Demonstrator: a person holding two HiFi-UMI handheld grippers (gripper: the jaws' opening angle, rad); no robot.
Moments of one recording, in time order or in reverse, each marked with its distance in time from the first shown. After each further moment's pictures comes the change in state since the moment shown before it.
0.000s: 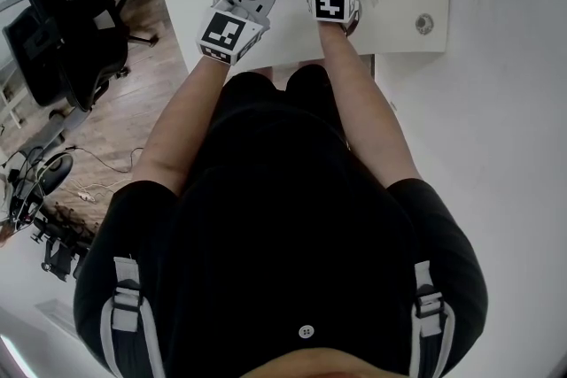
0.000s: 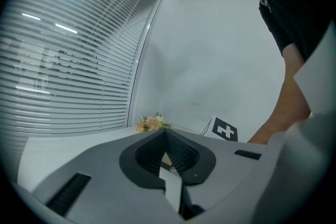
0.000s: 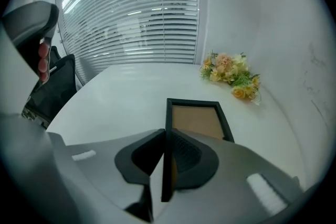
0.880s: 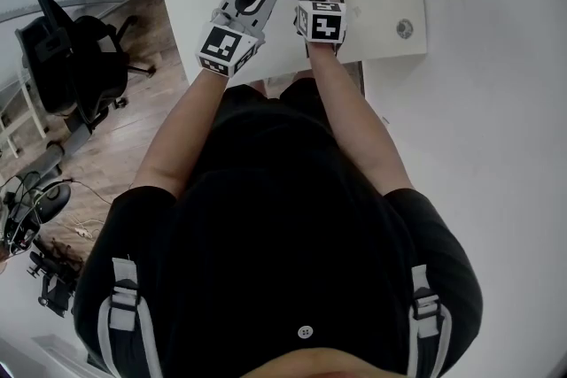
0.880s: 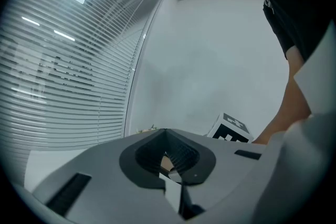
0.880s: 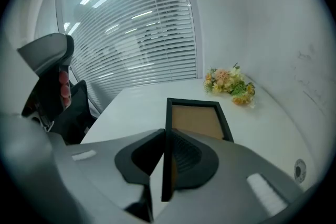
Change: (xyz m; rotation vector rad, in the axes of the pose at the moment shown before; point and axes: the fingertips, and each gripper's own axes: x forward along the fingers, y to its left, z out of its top) left arm -0.036 -0.023 0.043 0.032 -0.078 -0.027; right arm -0.074 0.034 0.029 0.118 -0.107 0.078
